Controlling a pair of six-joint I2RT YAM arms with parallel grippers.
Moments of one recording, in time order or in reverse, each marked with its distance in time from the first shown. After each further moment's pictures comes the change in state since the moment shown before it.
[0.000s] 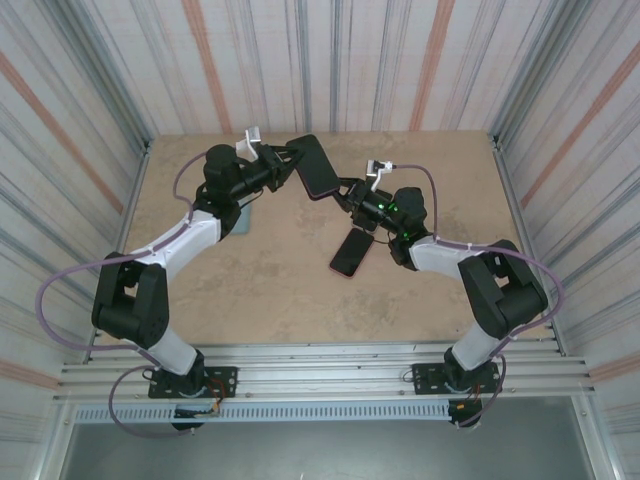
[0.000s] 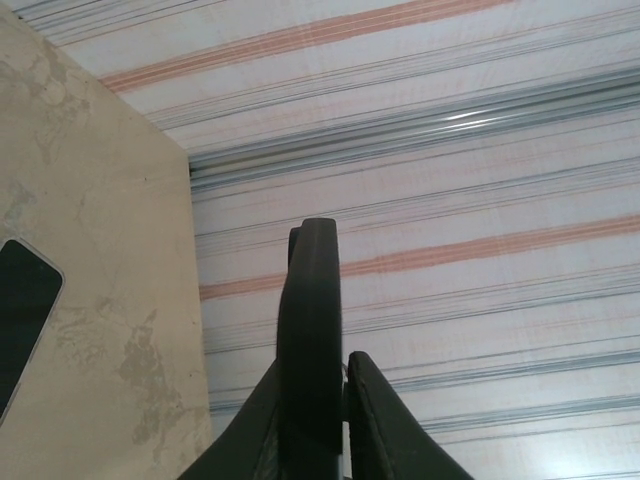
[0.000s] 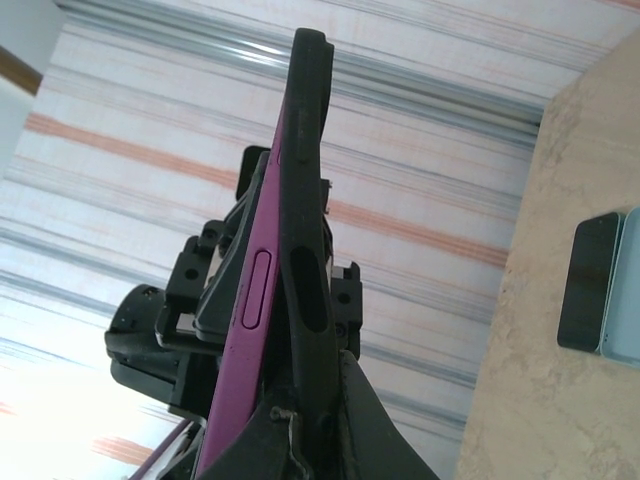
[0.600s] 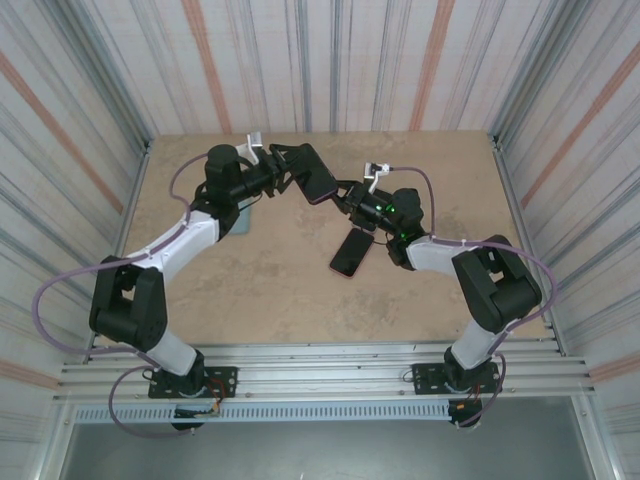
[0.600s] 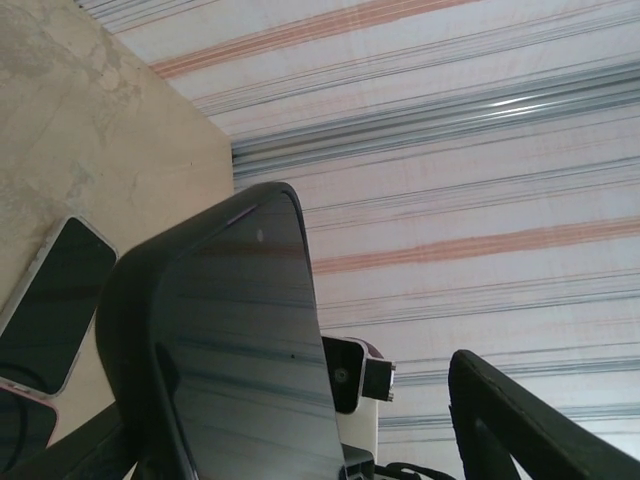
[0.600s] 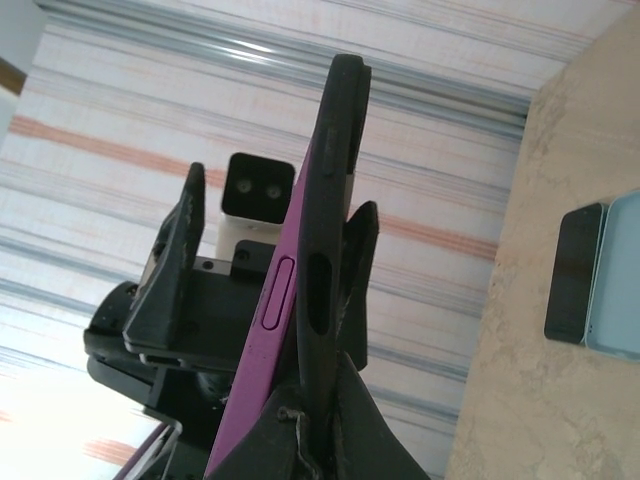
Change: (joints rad) left arm 0.000 -0.029 0.003 -0.144 0.001 0.083; right arm 0.001 0.041 0.002 0.017 0.000 0.007
